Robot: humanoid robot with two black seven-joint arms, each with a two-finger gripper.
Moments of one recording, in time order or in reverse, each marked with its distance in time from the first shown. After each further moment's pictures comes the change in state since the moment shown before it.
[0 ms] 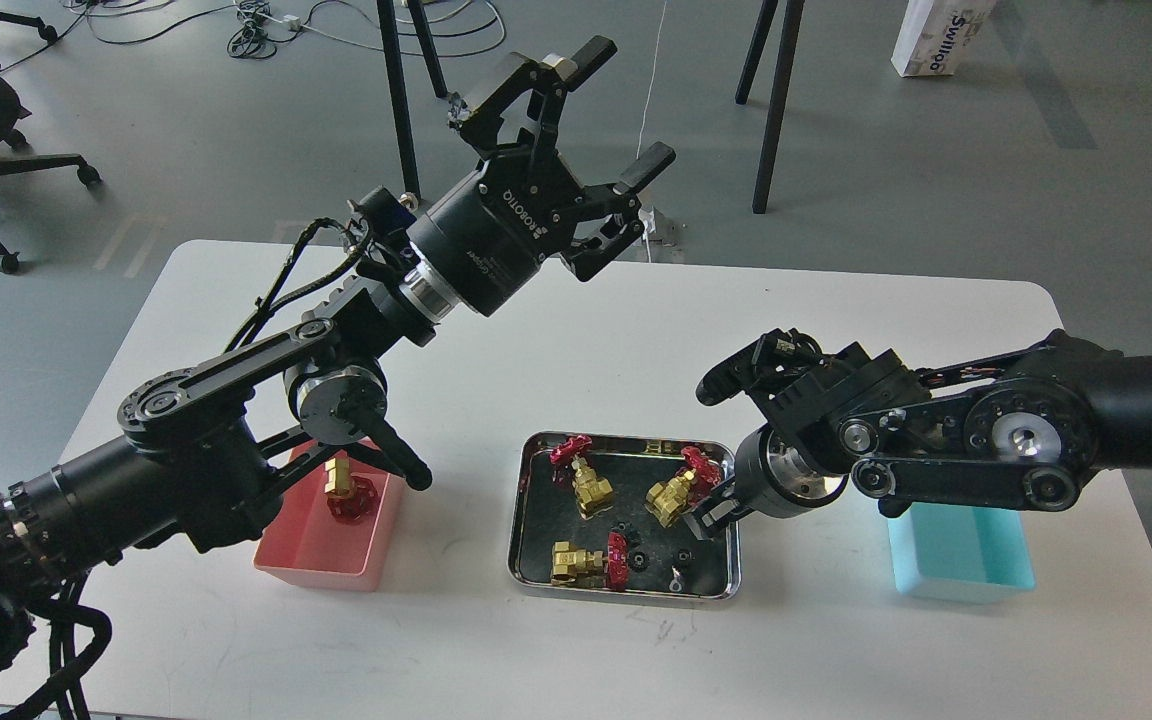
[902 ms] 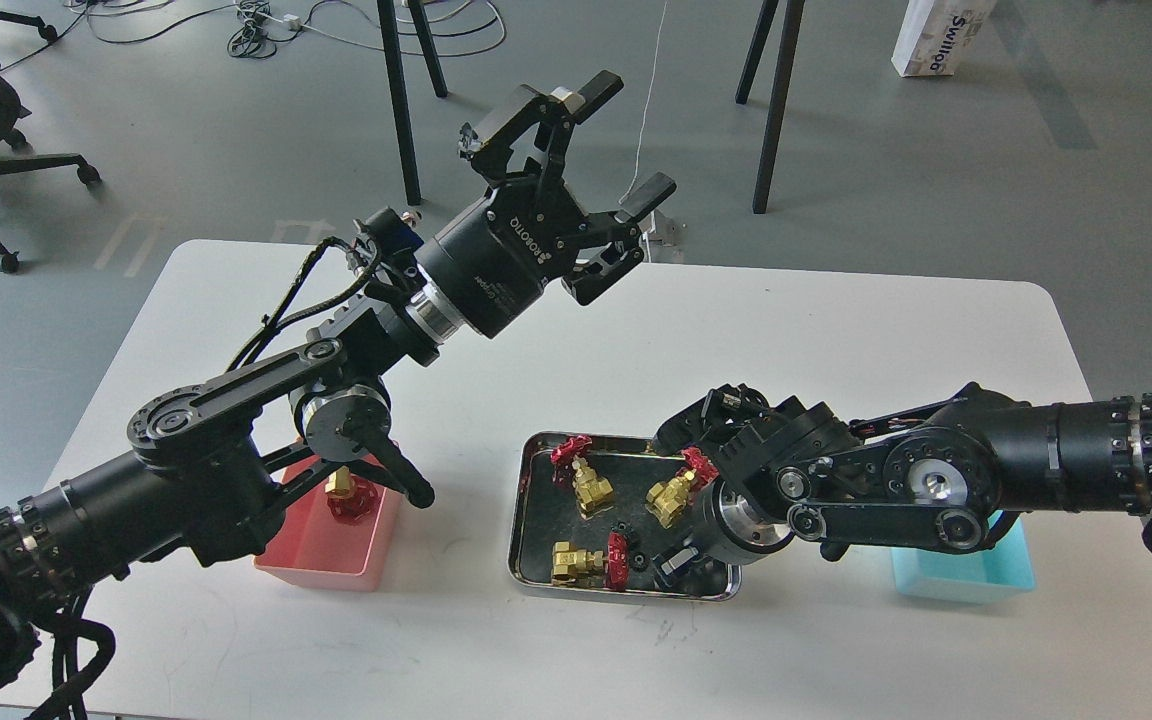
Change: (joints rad) left arm 0.028 -0.011 0.007 0.009 0.037 0.001 0.000; right arm -0.093 0.111 0.001 -0.107 0.009 0.000 0.002
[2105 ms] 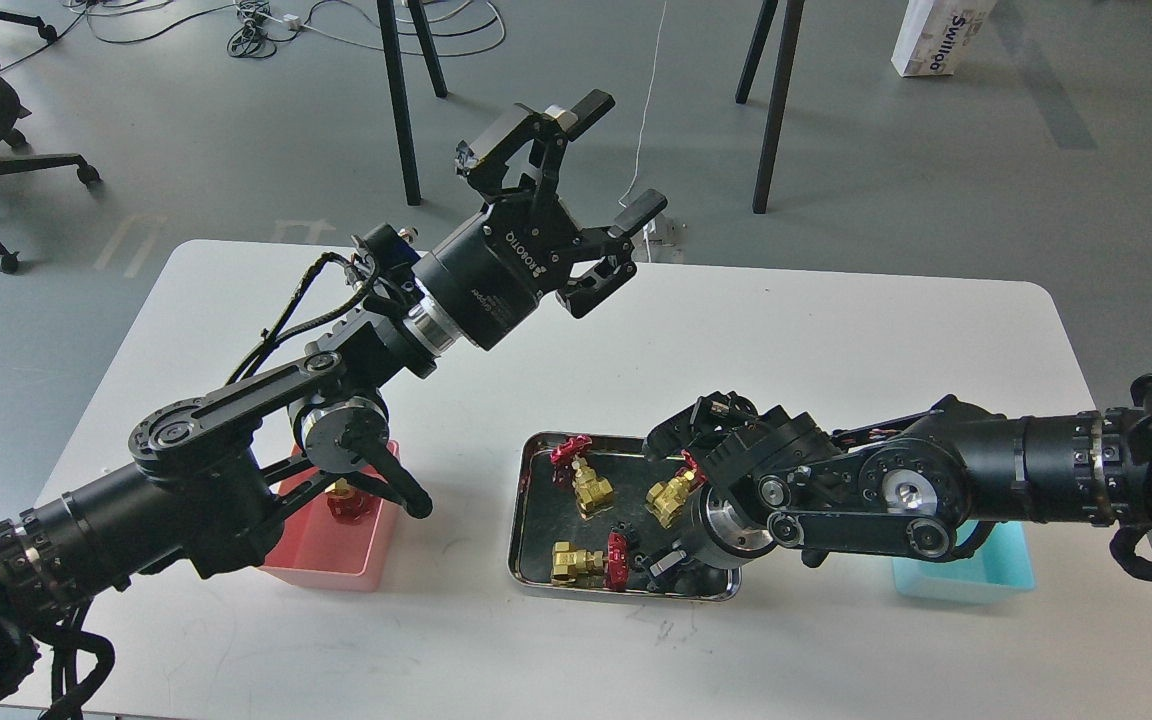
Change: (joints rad) left arm 0.026 -0.002 -0.001 0.009 0.002 -0.002 0.000; right arm -0.033 0.053 0.001 -0.065 0.000 -0.015 0.000
